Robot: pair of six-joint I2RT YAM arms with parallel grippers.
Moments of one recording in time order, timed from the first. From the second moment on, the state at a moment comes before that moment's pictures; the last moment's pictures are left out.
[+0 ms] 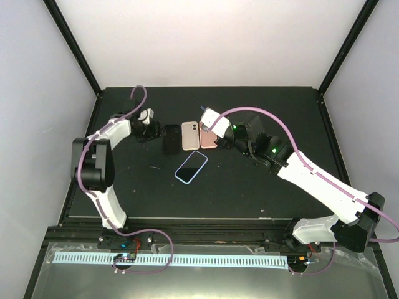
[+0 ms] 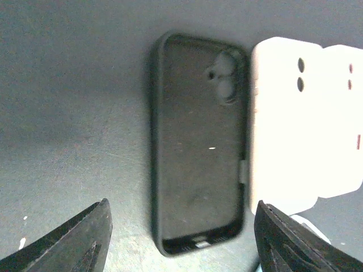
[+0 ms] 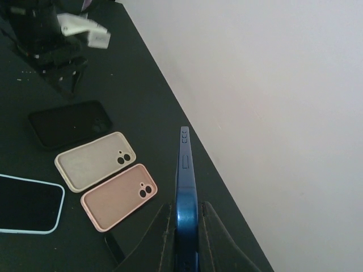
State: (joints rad) left arm -0.05 1.88 1.28 -0.53 0.40 -0.31; right arm 0.87 1.29 1.33 -0.44 0.30 -0.62
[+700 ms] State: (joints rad) left arm -0.05 1.36 1.29 -0.41 0.84 -0.60; right arm 0.91 1.29 1.32 -0.28 0.41 -0.85
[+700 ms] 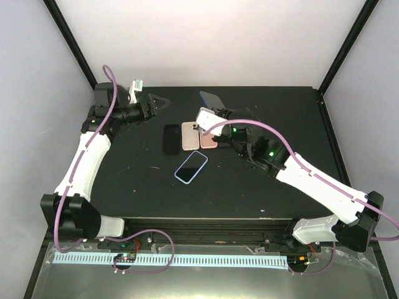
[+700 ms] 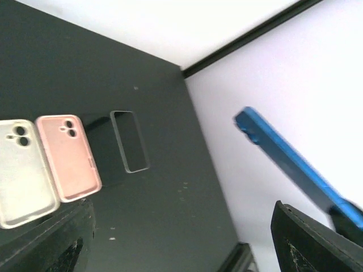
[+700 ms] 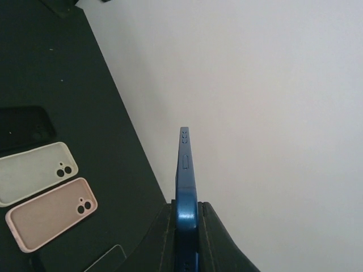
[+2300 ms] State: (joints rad) left arm -0.19 1.22 1.07 -0.07 1.00 -1.06; right arm 1.24 1.42 1.03 0.42 0.73 -1.52
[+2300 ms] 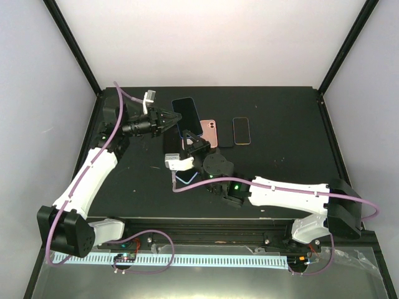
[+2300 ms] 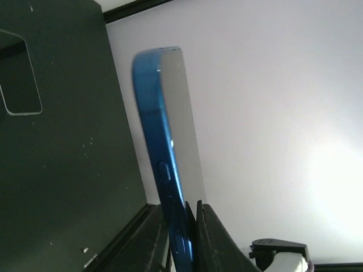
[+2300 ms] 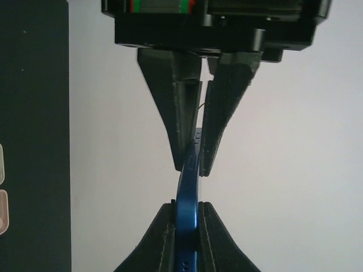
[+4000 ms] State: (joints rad) left arm -0.21 1.20 1.06 0.51 1.09 -1.01; right arm 0.61 1.26 1.43 -0.39 -0.56 0.06
